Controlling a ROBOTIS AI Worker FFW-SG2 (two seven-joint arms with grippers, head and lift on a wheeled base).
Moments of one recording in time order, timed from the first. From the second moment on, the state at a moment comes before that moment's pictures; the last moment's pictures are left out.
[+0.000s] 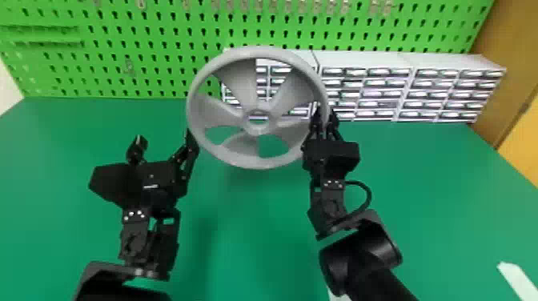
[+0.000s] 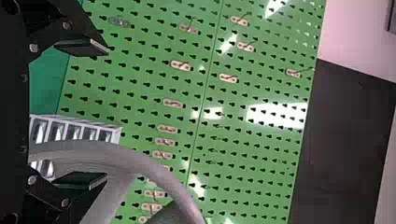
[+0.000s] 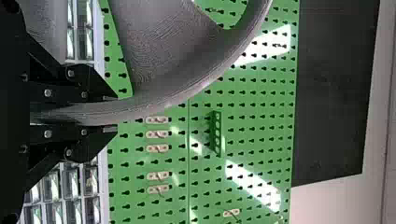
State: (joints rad) left arm 0.03 0.08 -0.20 -1.61 0.19 -0.36 0.22; right arm -0.42 0.00 0.42 -0.96 0.00 -0.64 -0.52
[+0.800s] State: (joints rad) left arm -0.10 0.08 -0.24 -1.33 0.26 -0.52 0.22; right arm -0.42 0.00 0.48 -0.99 0.00 -0.65 -0.53
